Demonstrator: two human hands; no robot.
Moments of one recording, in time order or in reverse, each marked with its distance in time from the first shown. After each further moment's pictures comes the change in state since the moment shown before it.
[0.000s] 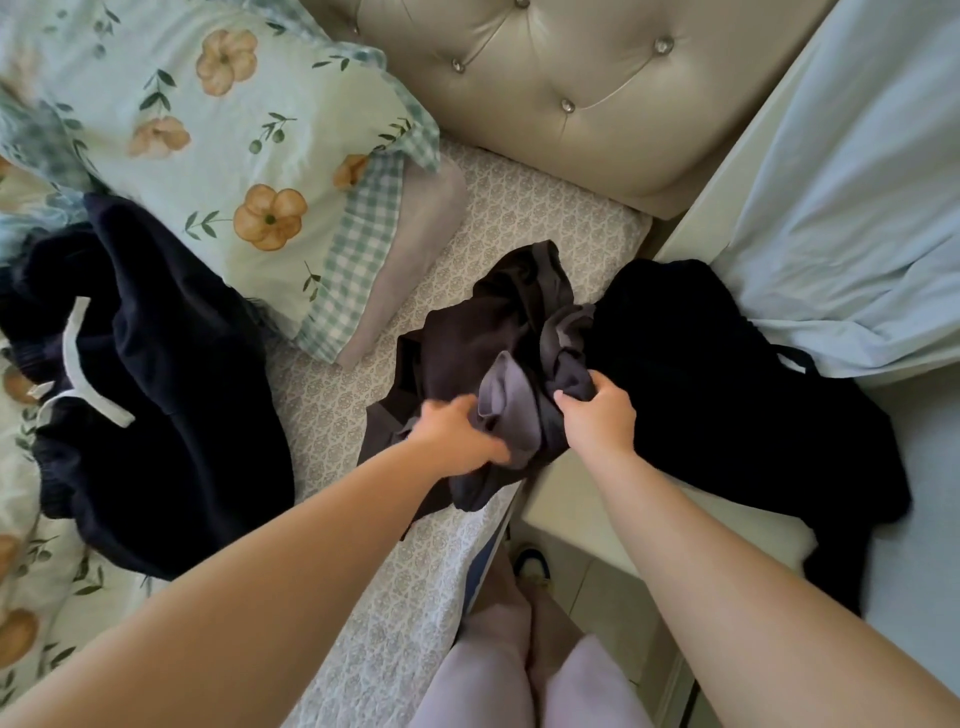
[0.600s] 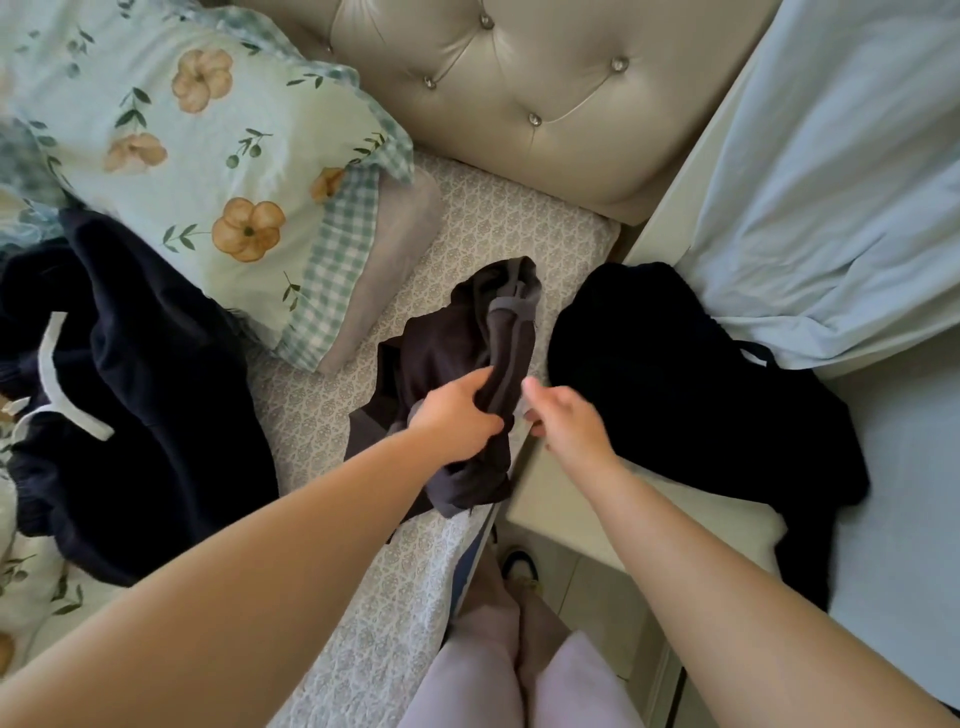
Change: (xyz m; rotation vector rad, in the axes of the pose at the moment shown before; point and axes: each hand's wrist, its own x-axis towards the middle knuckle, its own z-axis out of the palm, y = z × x) left_hand 0.004 0.020 0.008 -0.090 0.089 0.233; right_hand -0.018 0.011 -0.014 0.164 -0.268 -0.021
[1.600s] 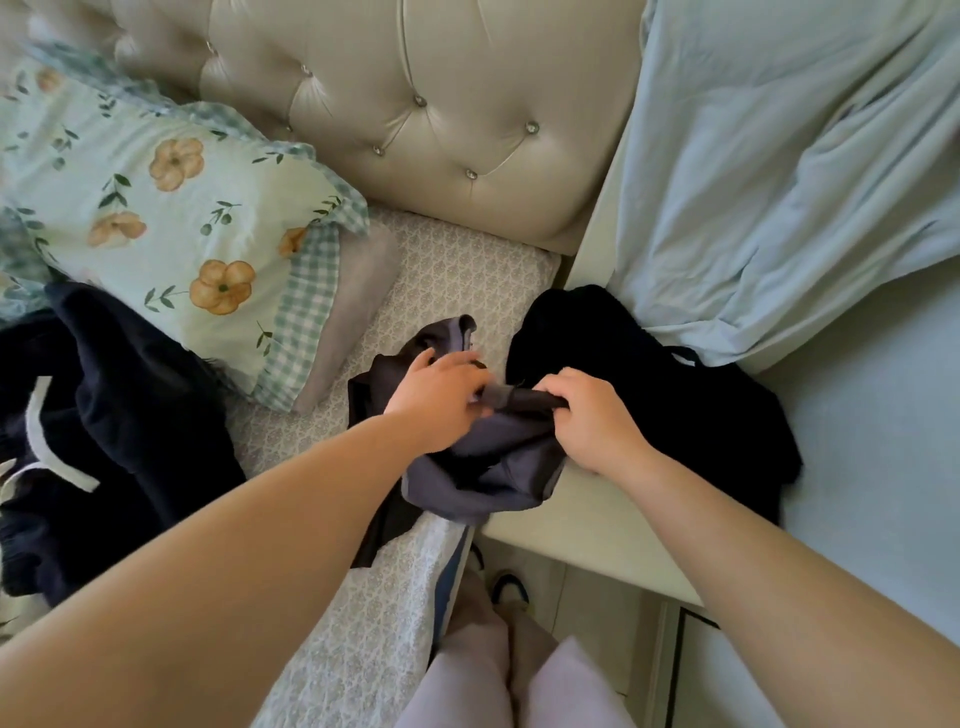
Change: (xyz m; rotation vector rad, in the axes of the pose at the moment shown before) left_hand -0.010 0.045 -0.015 0.760 0.035 0.556; right_hand -0.051 -0.033 -0.077 -0.567 0.082 -0.483
